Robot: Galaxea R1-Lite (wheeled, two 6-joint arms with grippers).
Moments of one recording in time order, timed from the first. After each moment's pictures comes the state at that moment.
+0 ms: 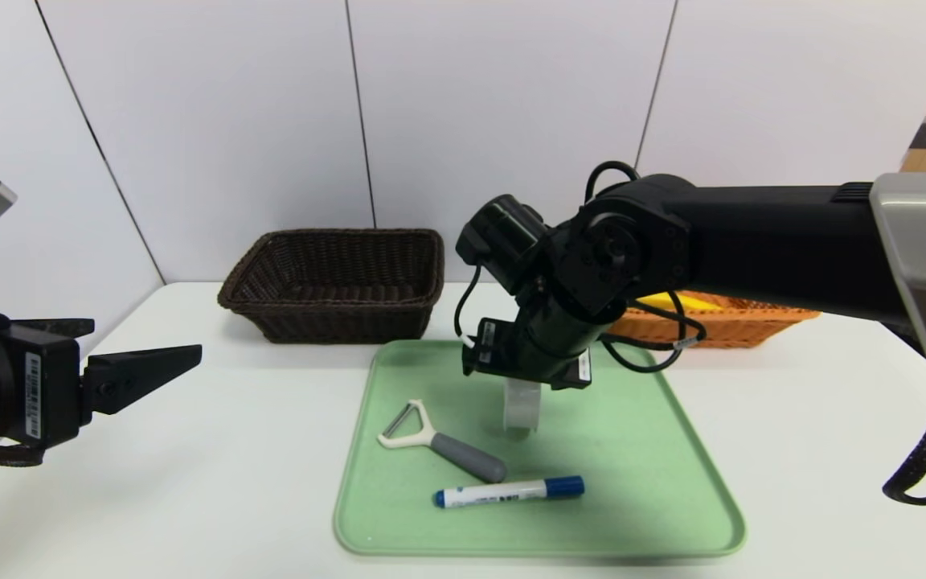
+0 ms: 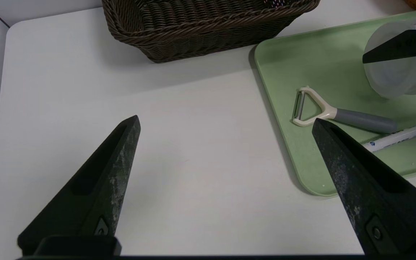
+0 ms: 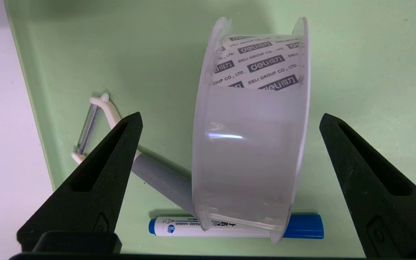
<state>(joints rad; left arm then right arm) -0.40 1.06 -0.91 0.25 0.15 -0.07 0.75 2.18 -1.95 0.84 -0.20 0.77</state>
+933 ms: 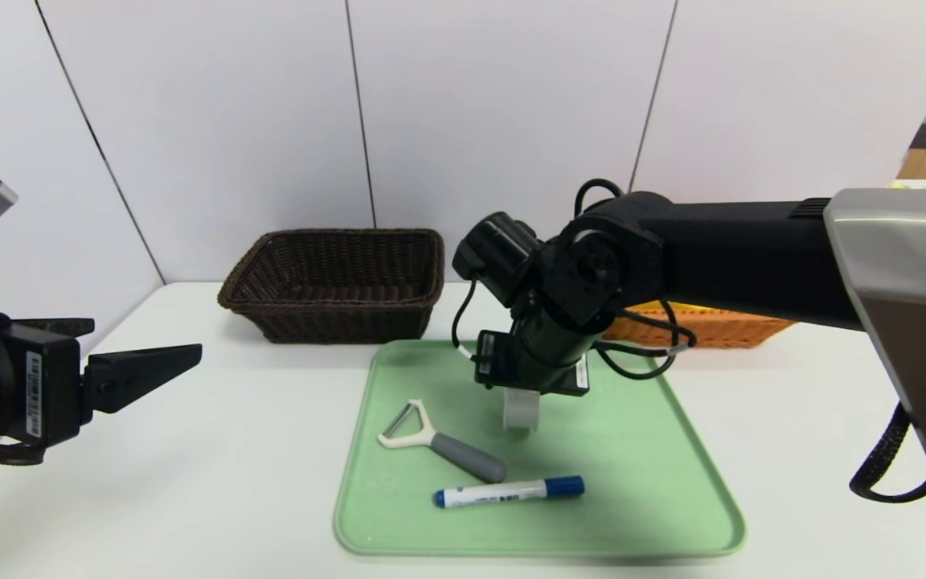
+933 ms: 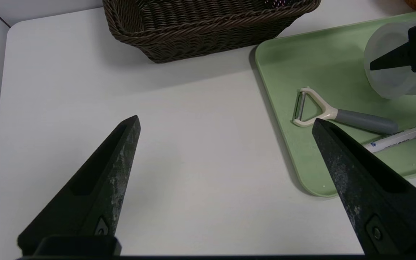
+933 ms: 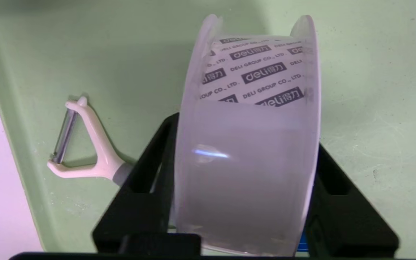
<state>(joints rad) -0.40 1.06 -0.91 0.25 0.15 -0.07 0.75 2.22 -1.95 0.84 -0.21 0.75</state>
